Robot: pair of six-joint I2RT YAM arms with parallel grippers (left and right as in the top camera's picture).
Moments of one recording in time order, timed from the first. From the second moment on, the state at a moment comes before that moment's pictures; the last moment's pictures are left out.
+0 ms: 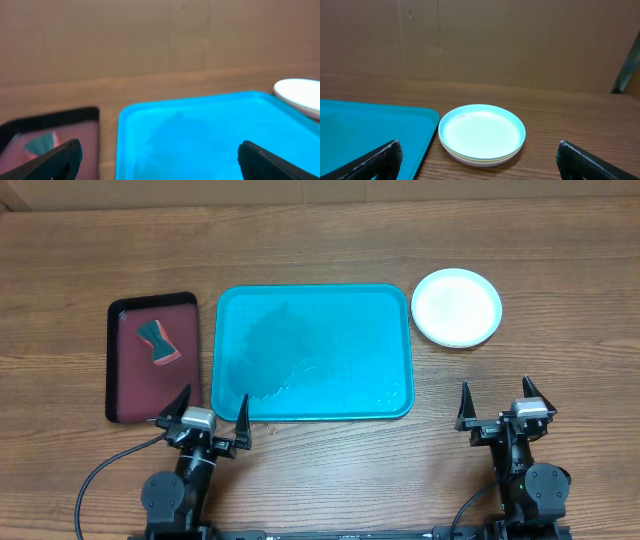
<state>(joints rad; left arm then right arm) 0.02 0.02 0.01 -0.06 0.20 0.01 0.04 0.01 0.02 -0.03 -0.02 -0.06</state>
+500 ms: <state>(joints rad) 0.03 0.02 0.01 -0.06 0.20 0.01 0.04 0.01 0.02 -0.03 -0.02 -0.06</state>
